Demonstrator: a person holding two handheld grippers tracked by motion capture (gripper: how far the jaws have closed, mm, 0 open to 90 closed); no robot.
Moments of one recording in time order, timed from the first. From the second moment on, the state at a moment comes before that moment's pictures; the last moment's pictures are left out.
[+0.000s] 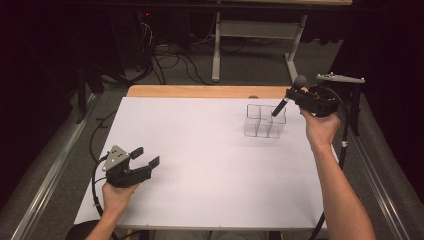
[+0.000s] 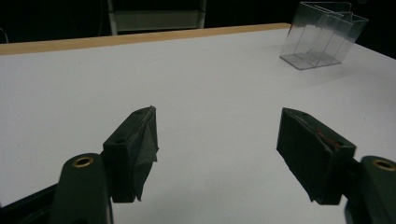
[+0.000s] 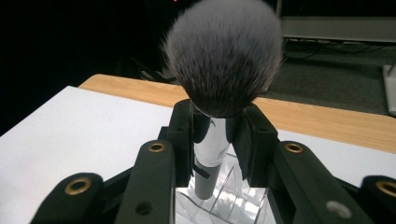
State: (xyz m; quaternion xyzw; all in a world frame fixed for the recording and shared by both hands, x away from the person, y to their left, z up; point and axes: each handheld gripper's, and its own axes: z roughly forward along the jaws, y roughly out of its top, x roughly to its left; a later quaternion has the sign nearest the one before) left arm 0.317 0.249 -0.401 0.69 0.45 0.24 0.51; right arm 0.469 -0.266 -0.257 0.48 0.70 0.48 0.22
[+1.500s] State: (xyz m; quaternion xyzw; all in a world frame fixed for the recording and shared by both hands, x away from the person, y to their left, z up) left arm 0.310 0.252 -0.402 0.68 0.46 0.24 0.51; right arm 0.508 -0.229 -0.298 0.50 0.74 0.41 0.20
